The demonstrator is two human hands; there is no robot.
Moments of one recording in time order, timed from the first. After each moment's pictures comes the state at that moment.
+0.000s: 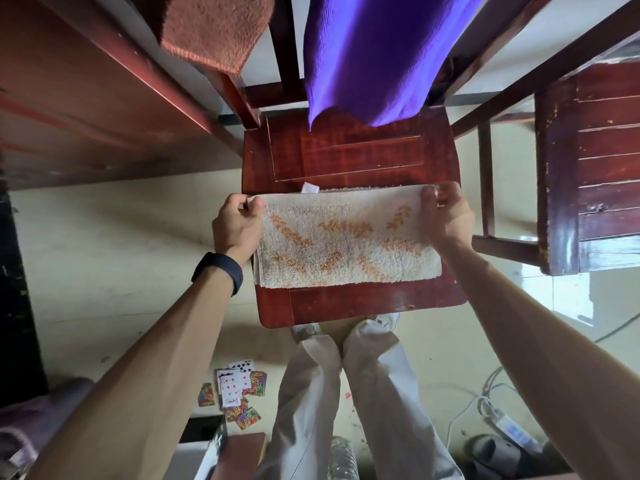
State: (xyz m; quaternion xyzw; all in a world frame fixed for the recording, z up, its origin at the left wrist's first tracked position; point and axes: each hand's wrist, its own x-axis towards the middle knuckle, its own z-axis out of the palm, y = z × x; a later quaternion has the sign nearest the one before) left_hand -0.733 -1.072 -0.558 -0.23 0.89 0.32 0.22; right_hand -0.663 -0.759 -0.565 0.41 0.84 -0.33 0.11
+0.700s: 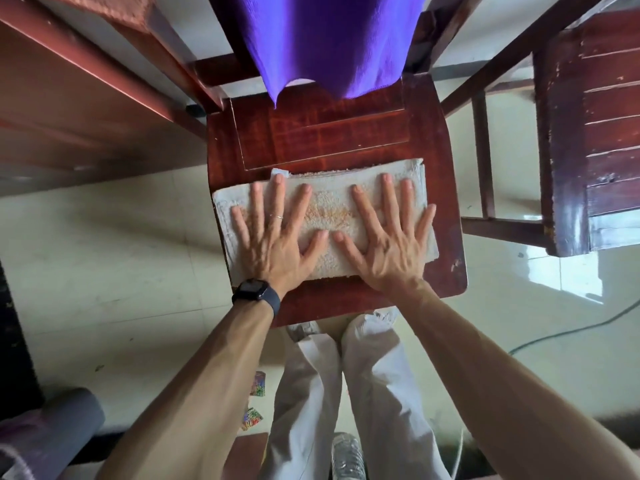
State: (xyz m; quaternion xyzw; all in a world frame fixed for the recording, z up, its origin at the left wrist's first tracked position) left_hand -0.660 -1.013 -0.593 0.17 0.97 0.02 0.14; right_hand -0.601 -0.819 -0.588 0.12 0.97 -0.10 0.17
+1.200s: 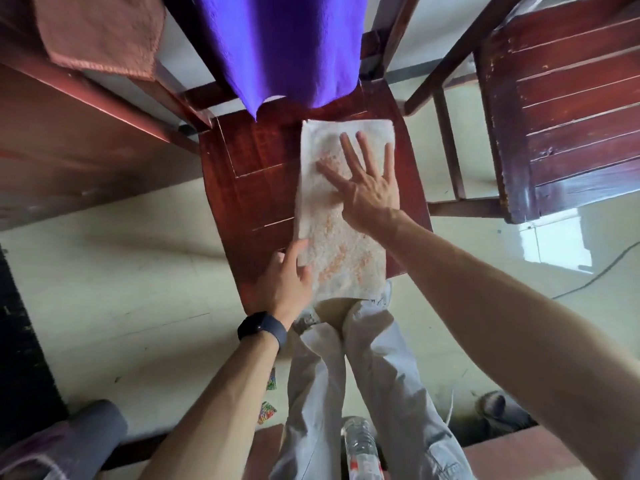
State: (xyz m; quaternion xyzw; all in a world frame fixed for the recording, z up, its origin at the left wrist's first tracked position) left_hand -0.606 -1.013 -0.540 0.05 0.93 0.20 0.32; right_hand -0.669 -0.803 -0.544 0.02 0.97 -0.04 0.23
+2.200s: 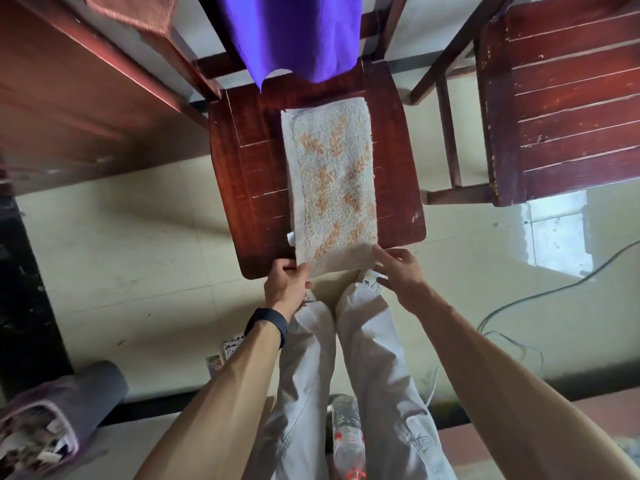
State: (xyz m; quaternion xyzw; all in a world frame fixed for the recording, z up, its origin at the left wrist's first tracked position) left_hand -0.537 -1.008 -0.522 -0.32 0.76 0.41 0.38; right_hand -0.484 -0.800 -0.529 0.55 0.55 -0.58 0.24
